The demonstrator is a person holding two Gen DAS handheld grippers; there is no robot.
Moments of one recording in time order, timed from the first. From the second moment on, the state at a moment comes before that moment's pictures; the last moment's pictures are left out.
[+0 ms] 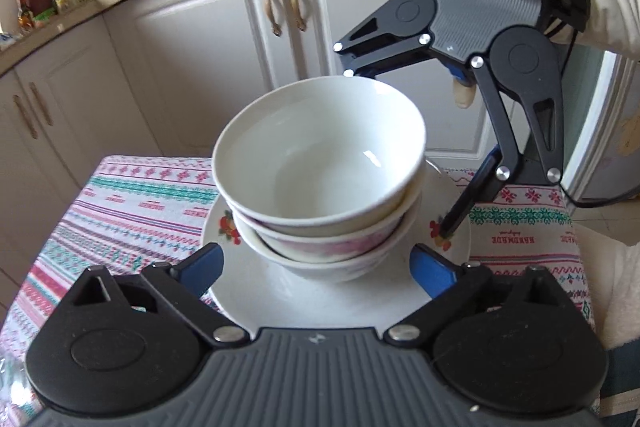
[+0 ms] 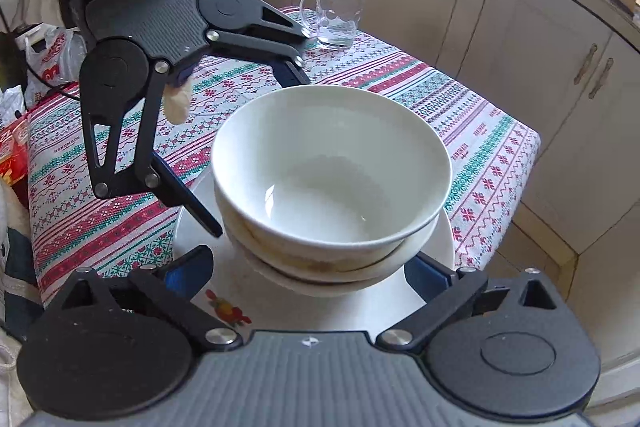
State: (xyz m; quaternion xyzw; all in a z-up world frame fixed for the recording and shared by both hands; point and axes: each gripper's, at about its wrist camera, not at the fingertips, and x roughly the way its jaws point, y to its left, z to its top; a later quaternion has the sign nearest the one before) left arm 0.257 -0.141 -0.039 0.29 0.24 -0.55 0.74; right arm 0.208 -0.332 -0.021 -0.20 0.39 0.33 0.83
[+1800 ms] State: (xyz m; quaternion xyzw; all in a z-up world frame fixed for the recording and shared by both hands) left arm 0.087 -0.054 0.022 0.05 0.30 -0.13 0.94; right arm 0.035 -0.256 0.033 0.00 0.30 -0.11 0.95
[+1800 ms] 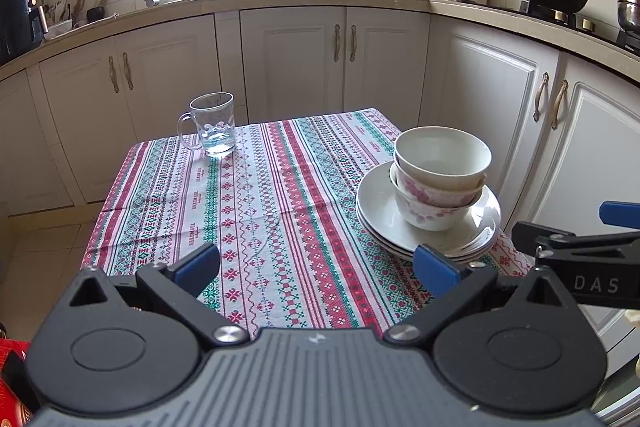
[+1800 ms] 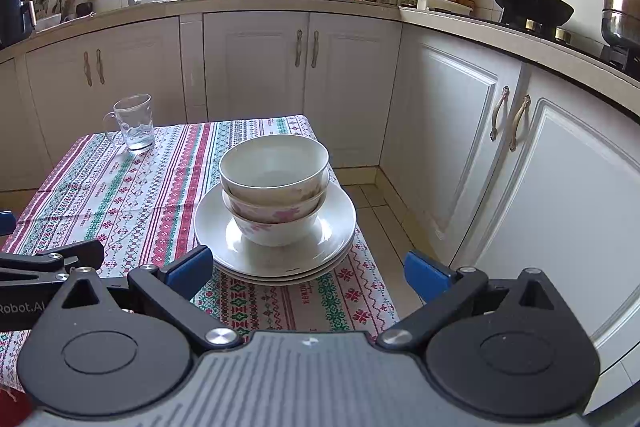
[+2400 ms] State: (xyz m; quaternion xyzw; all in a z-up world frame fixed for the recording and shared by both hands) left arm 0.087 -0.053 0.024 0.04 0.30 -0.13 0.94; right arm 0.034 -0.253 0.035 -0.01 0.30 -0.11 0.95
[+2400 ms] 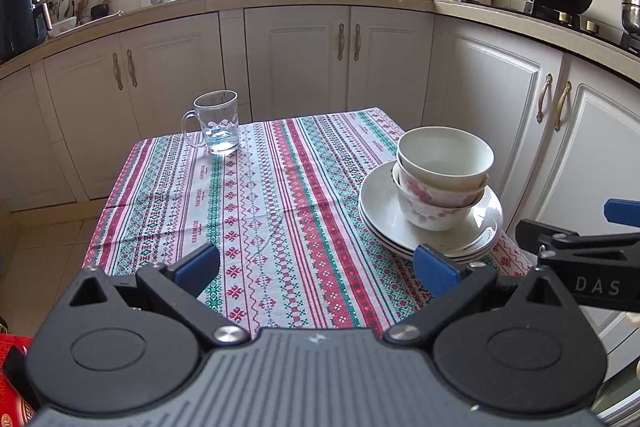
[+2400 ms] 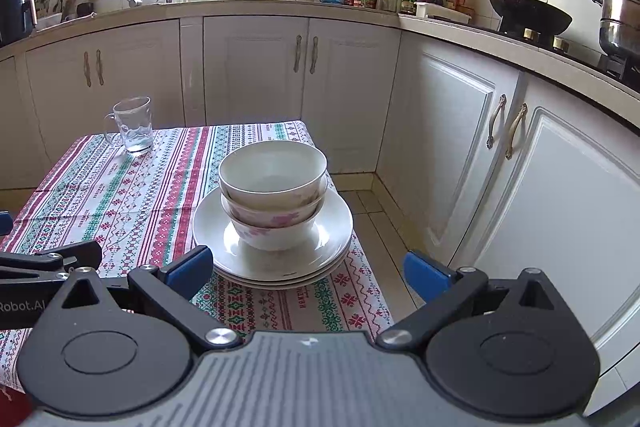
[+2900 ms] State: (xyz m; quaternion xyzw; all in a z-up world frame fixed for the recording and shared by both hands) left arm 0.087 -0.053 0.023 0.04 0.30 -0.13 0.94; right arm 0.033 -0.253 0.036 -0.01 0.30 -0.11 0.95
